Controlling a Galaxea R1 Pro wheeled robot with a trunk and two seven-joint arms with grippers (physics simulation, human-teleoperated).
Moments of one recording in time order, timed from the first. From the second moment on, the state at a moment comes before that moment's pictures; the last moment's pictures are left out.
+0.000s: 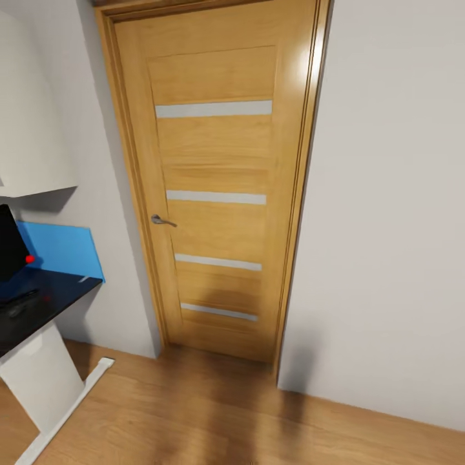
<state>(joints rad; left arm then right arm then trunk) -0.01 -0.01 0.00 -0.27 0.06 -0.36 0.00 -0.10 0.05 -0.02 -0.19 0.06 -0.71 -0.02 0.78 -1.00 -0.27</state>
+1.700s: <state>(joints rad) -0.01 0.02 0.02 -0.27 0.16 -0.51 0.01 -0.10 0.05 -0.01 -0.19 0.07 -0.76 -0.02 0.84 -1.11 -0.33</state>
